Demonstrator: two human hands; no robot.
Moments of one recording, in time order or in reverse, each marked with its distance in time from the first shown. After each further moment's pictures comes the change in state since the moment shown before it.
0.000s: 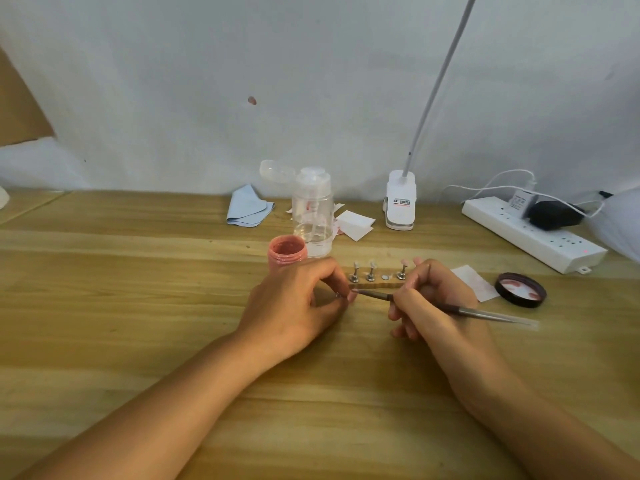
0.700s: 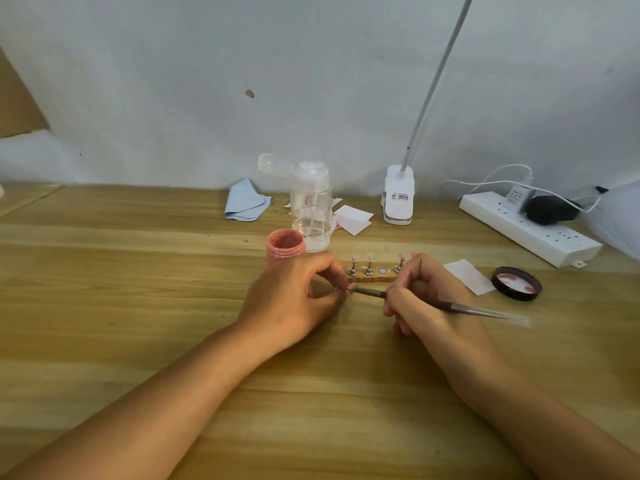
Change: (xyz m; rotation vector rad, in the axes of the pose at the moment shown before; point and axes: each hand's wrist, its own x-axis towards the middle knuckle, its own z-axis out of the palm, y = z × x) left_hand 0.004 -0.004 0.001 -0.043 -0.046 -0.034; right_hand 0.000 0.000 -0.002 -0.032 -0.062 -0.024
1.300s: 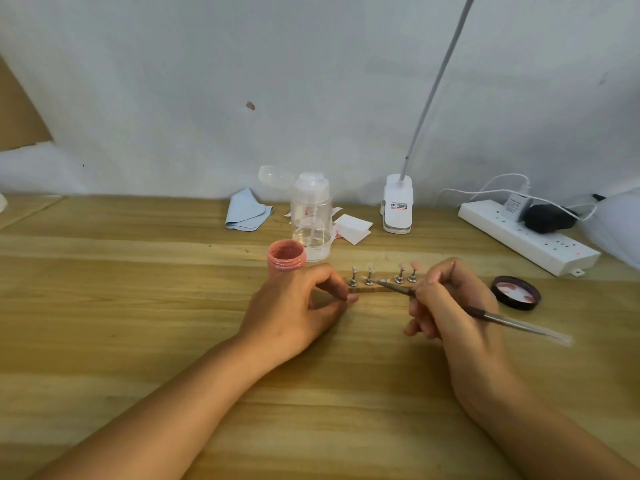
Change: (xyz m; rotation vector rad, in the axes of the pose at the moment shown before) left_hand 0.000 0.002 0.000 -0.030 0.002 -0.036; right_hand 0.002 0.006 -0.005 0.120 0.228 -0.097
